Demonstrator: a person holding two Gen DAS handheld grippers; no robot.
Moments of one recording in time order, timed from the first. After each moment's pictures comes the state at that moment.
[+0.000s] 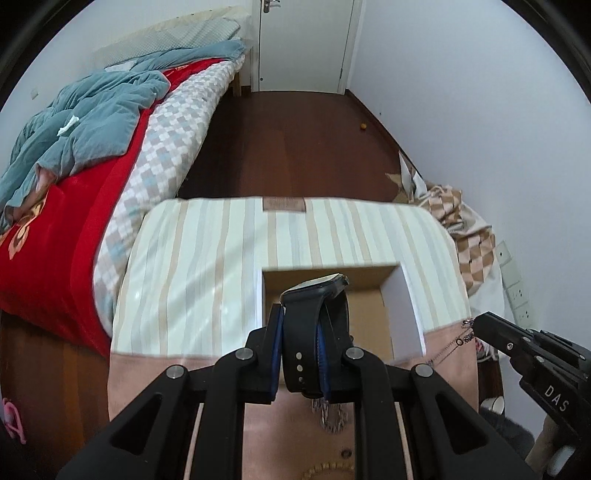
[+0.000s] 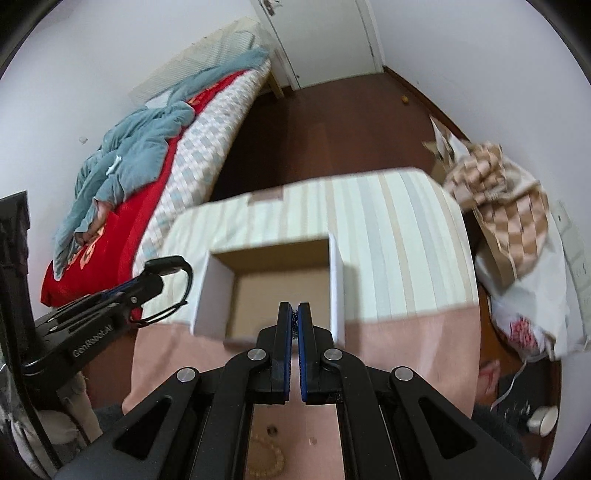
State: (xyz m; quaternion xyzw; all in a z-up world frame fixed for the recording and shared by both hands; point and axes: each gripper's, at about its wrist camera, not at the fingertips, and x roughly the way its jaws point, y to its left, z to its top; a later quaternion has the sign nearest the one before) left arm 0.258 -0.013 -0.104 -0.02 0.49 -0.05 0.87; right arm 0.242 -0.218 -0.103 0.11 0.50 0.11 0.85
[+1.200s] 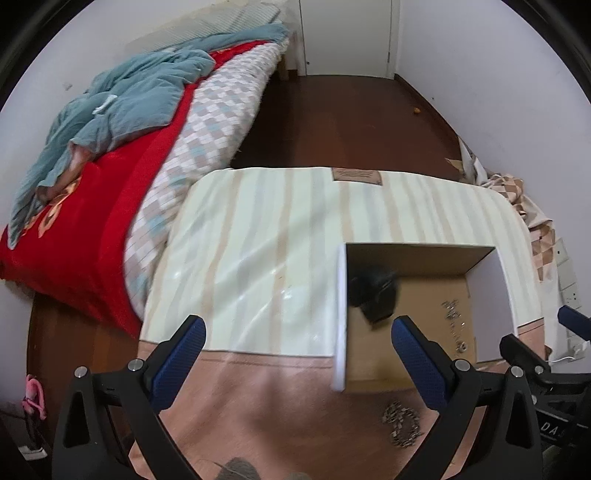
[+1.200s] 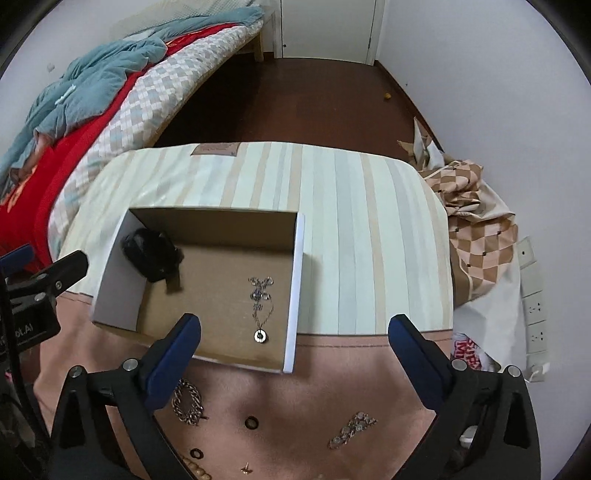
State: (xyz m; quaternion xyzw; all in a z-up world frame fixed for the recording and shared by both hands) left arm 0.258 0.022 -0.164 0.02 0.51 0.05 0.86; right arm 0.275 -0.182 -0.179 -0.04 0.55 0.03 0.83
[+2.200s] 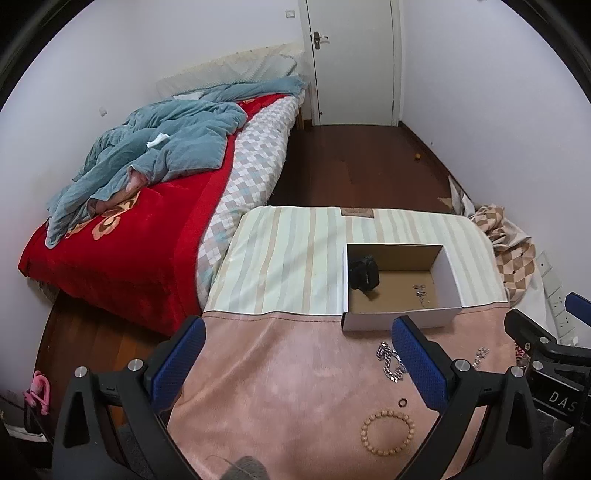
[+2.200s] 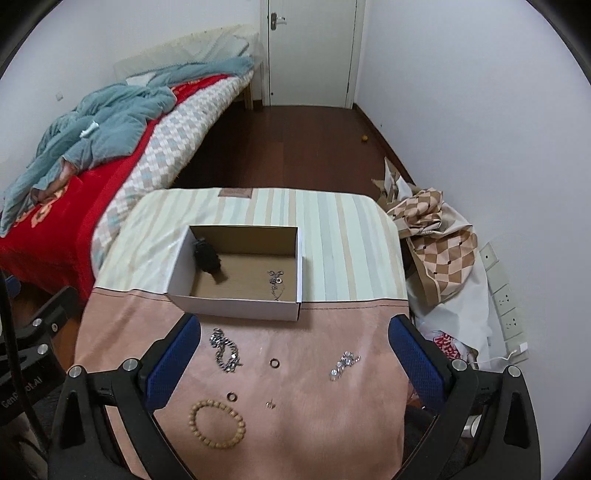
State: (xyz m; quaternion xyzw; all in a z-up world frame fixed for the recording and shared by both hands) left arm 0.122 0.021 -0.062 0.02 0.42 0.07 0.90; right arm 0.149 -0.175 -0.062 -0.03 0.46 0.01 0.89
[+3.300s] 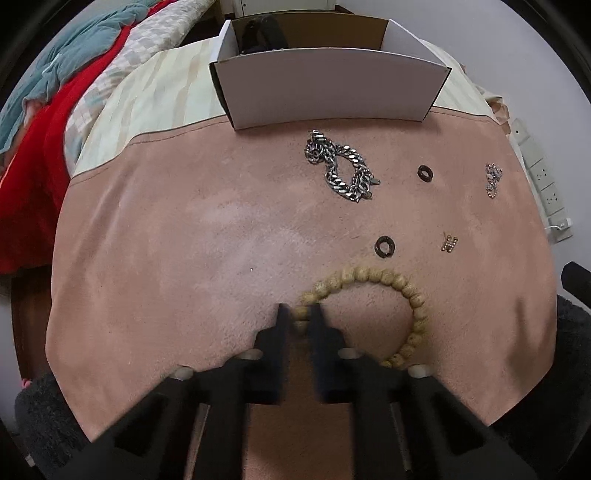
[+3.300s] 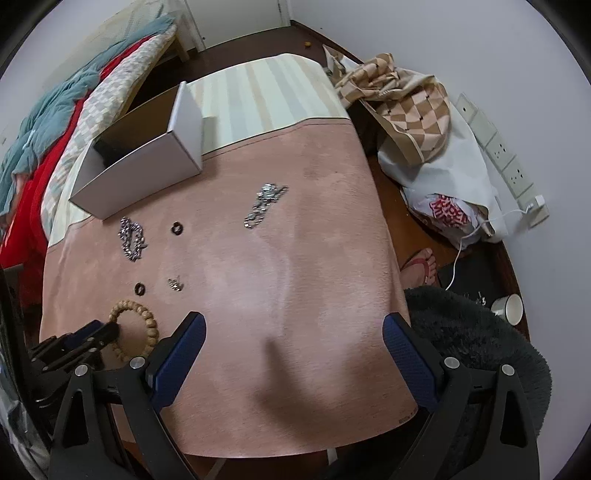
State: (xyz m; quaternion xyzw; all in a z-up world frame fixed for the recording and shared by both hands) left arm 0.107 -0.038 -0.263 0.04 0.61 -0.04 0.79; right arm 0.071 -0.289 -0.211 0.10 0.59 -0.06 0.80
